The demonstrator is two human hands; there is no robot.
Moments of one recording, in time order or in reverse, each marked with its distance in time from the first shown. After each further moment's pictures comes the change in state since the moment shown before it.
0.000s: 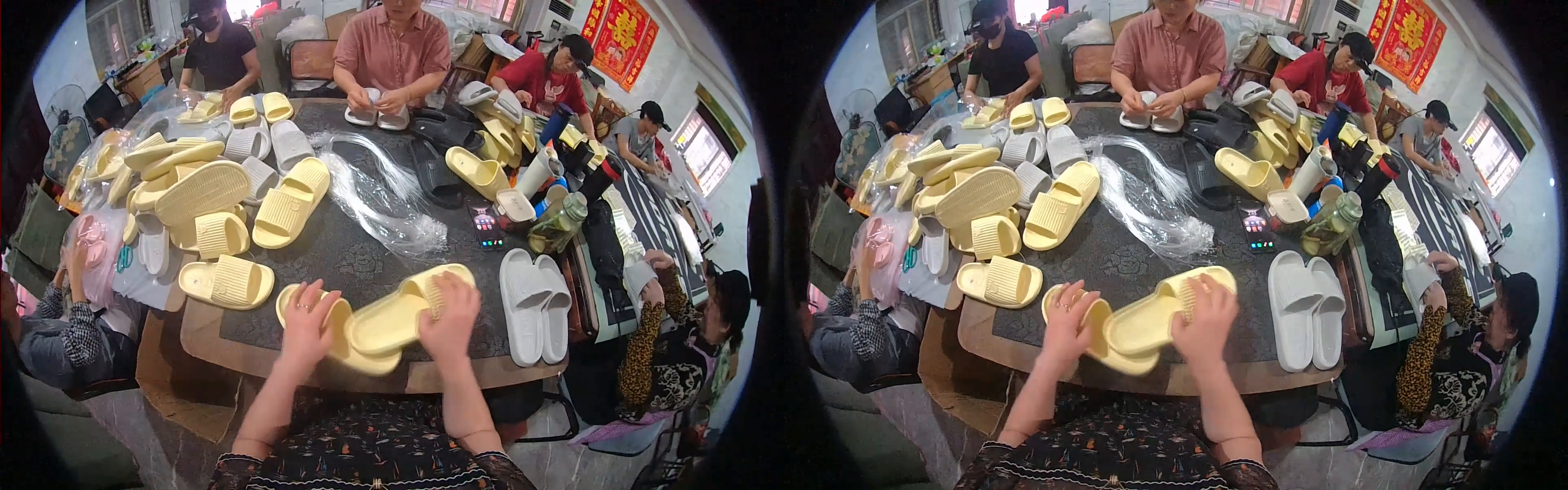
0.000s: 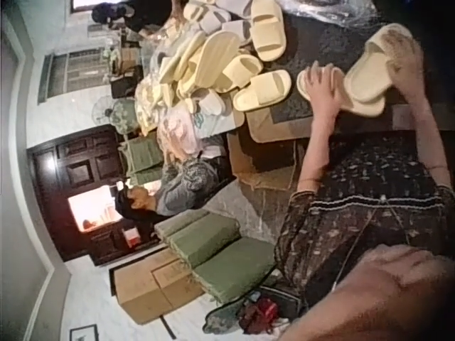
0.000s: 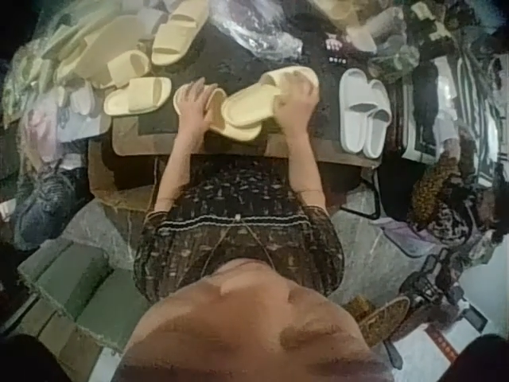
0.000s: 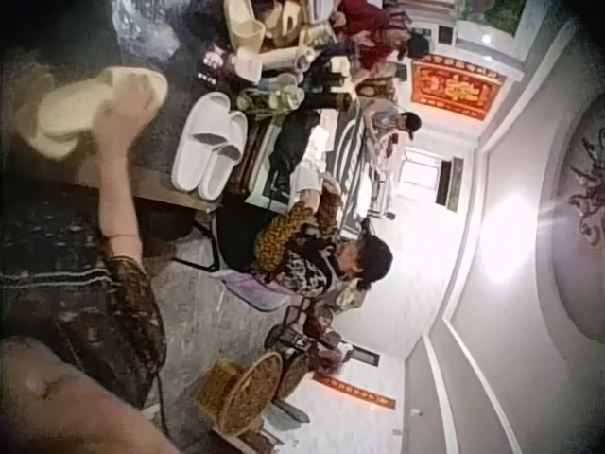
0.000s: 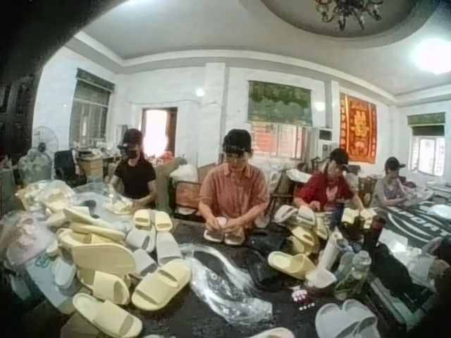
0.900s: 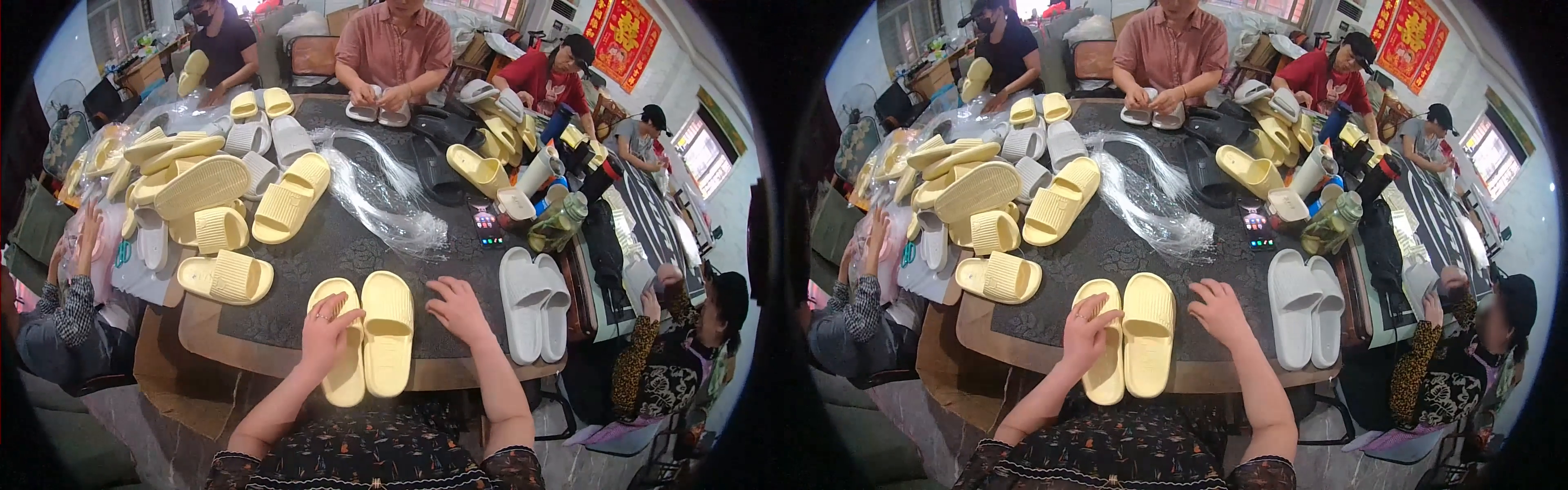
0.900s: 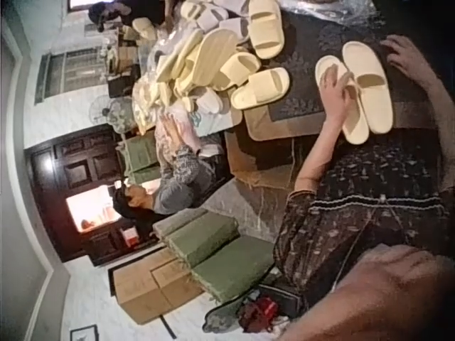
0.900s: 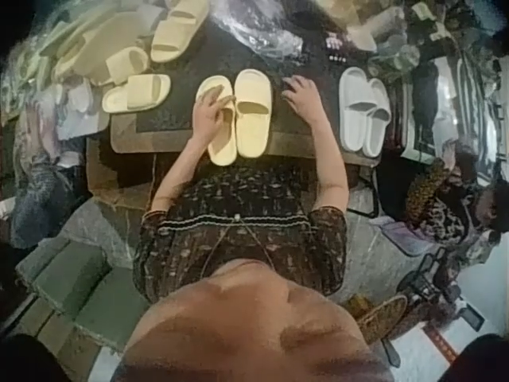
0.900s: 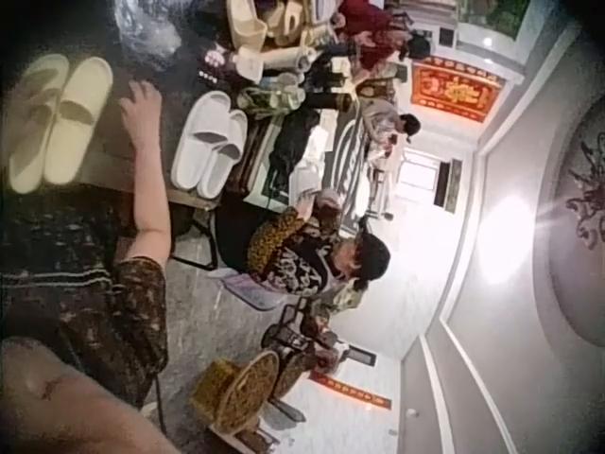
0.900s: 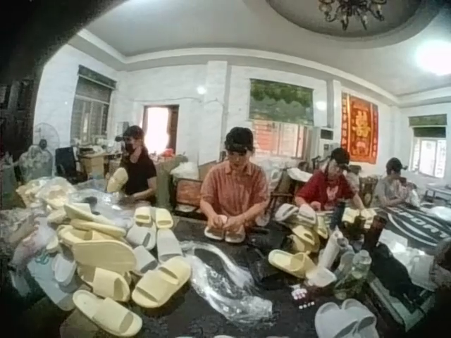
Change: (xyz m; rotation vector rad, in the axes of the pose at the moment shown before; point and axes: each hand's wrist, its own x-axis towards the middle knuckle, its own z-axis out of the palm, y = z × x) left_hand -0.015 0.013 0.028 -0.138 -0.034 0.162; right_hand 0.011 0.082 0.005 -0.040 -0.490 -0.487
